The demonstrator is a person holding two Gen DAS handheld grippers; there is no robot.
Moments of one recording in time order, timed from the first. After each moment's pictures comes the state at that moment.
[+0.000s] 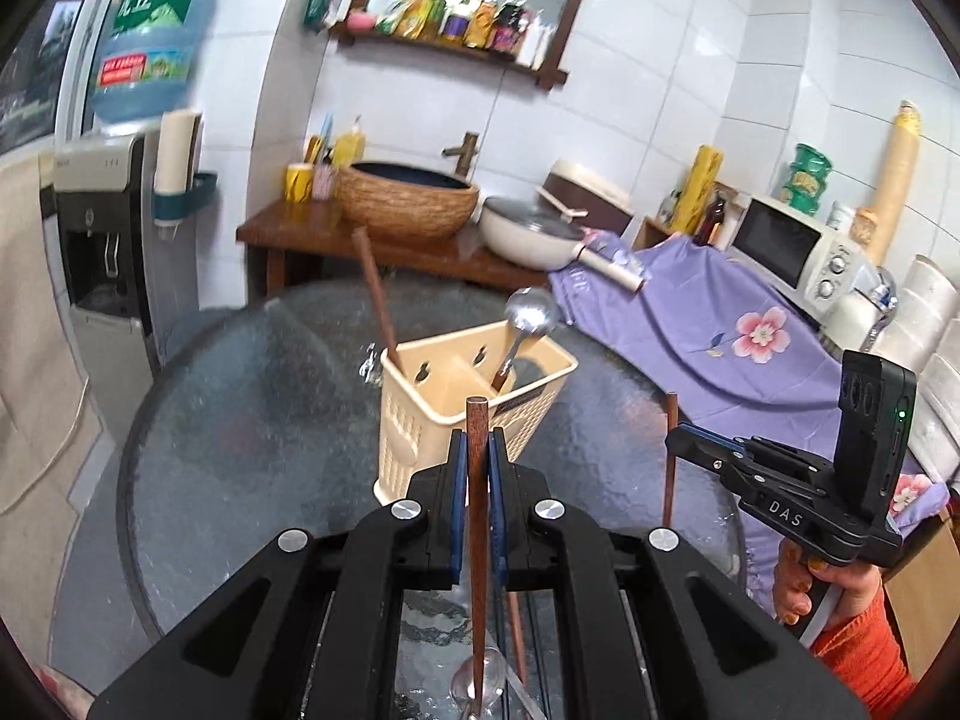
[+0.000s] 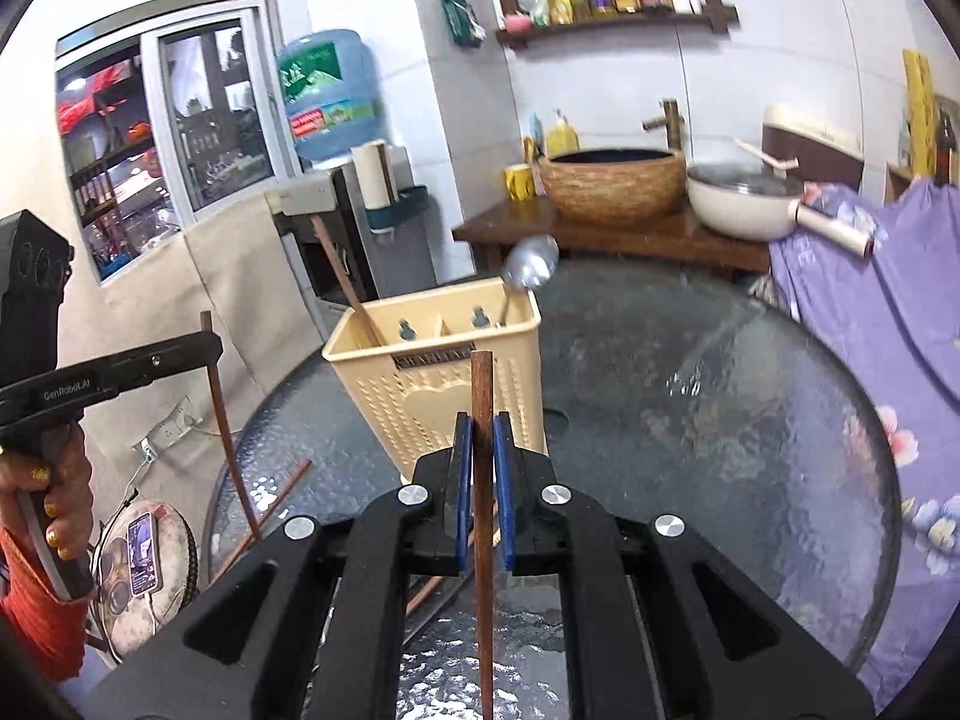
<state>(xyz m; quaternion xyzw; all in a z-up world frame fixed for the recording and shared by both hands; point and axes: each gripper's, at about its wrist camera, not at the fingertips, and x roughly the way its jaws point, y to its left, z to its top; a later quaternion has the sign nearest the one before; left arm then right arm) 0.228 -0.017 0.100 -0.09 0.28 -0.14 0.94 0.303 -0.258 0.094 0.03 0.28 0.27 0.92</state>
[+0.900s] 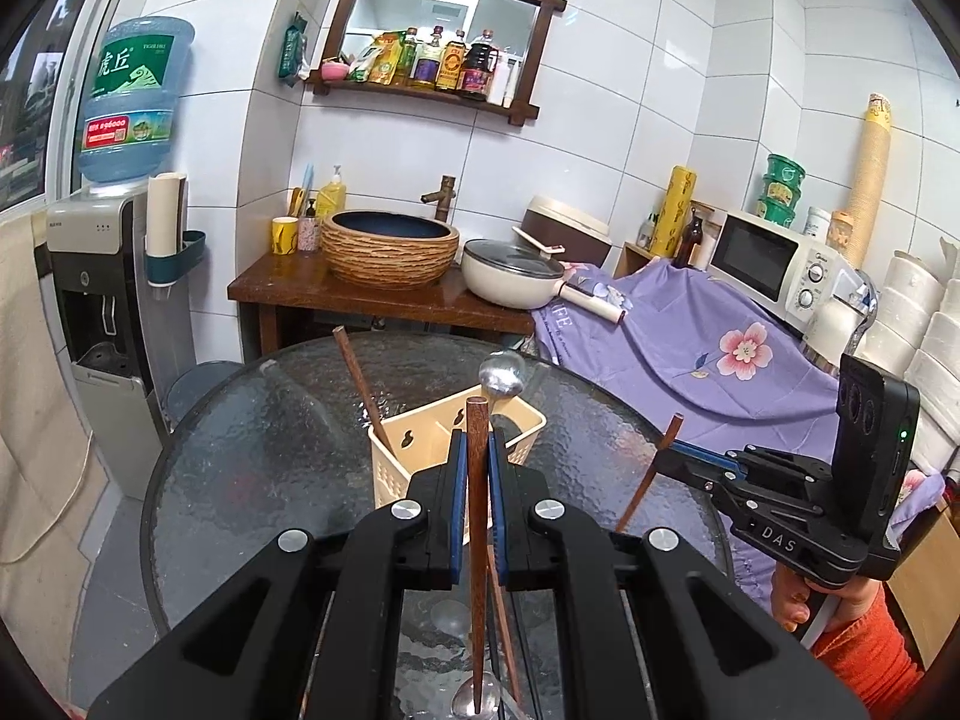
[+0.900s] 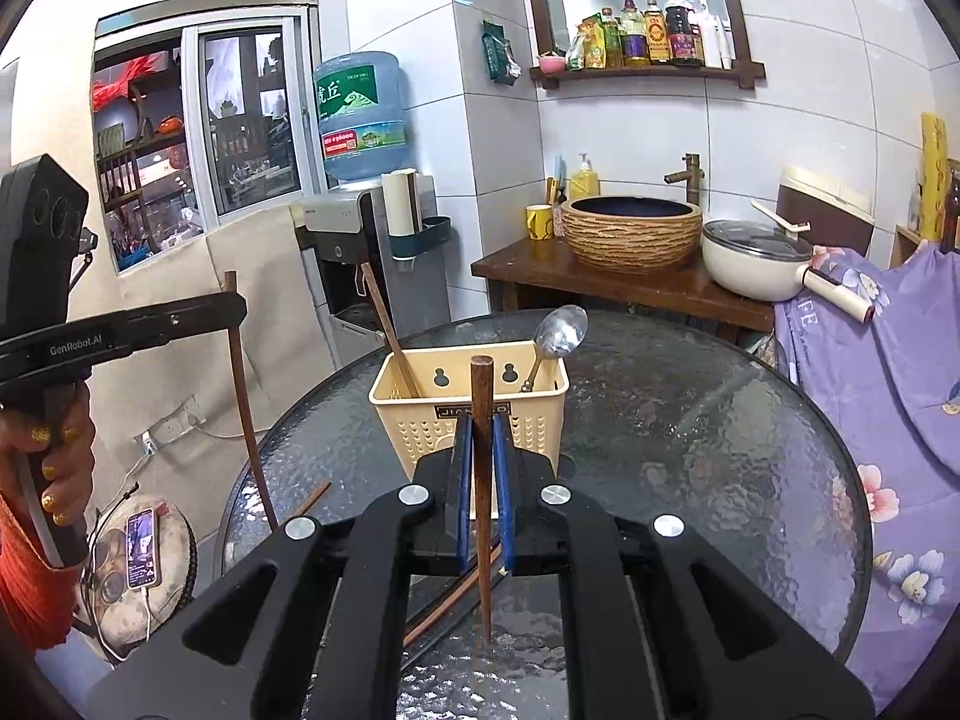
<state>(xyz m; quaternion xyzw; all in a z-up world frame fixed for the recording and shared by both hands) 0.215 -0.020 0.141 -0.07 0.24 -0.16 0.96 0.282 -0.249 0.130 -0.01 0.23 0.29 0.93</state>
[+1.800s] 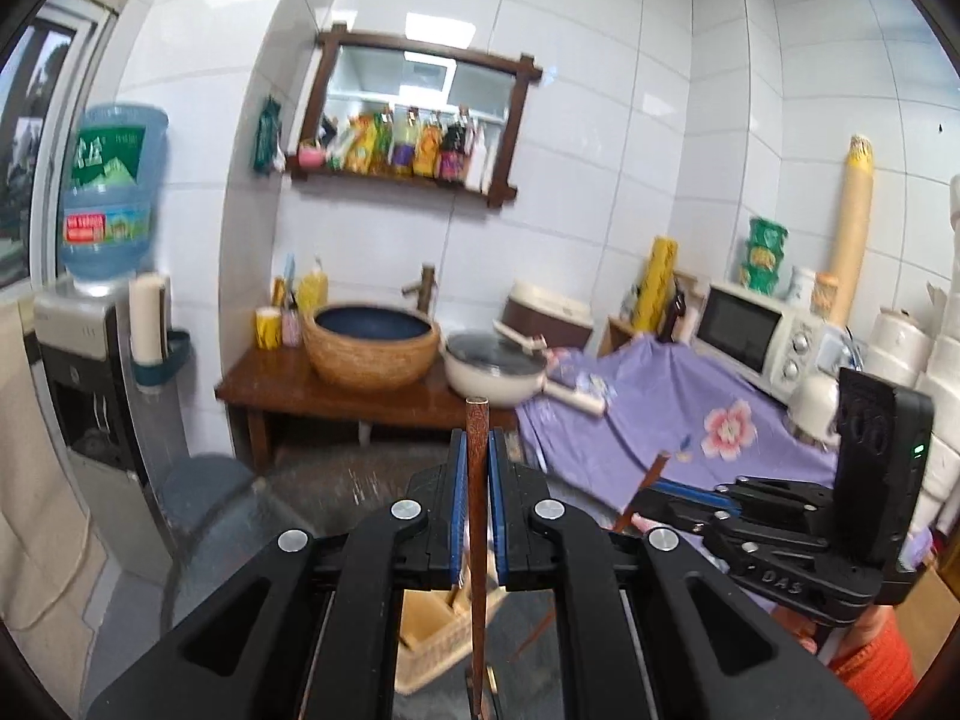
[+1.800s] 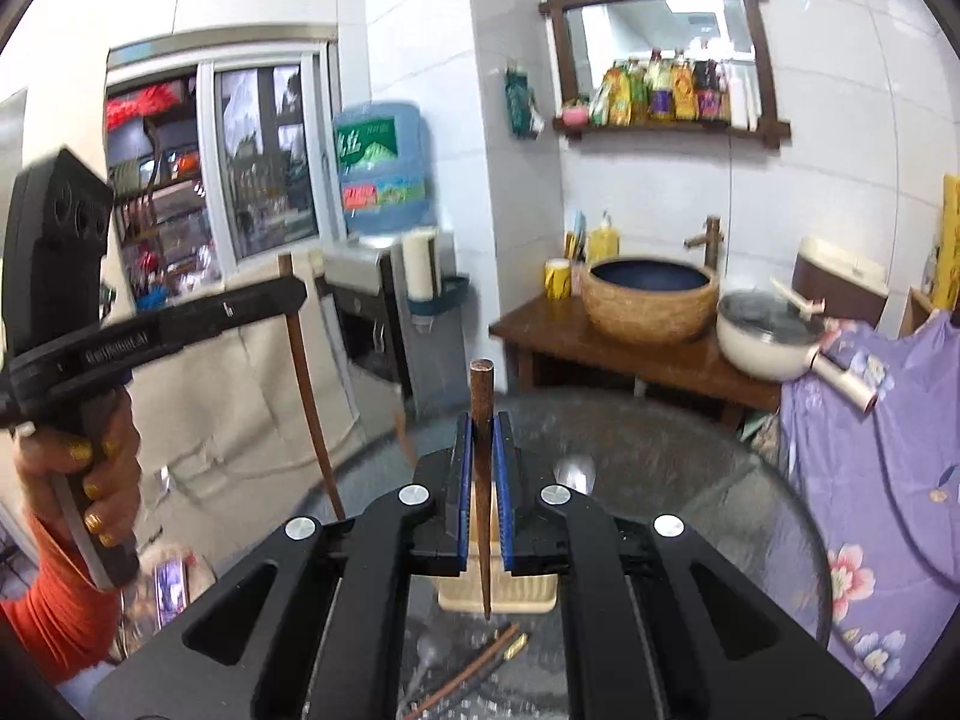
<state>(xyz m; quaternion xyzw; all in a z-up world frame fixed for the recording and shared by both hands) 0.253 -0.028 0.256 -0.07 0.16 -0.16 0.97 0.314 -0.236 0.259 0.00 0.20 0.30 0.93</state>
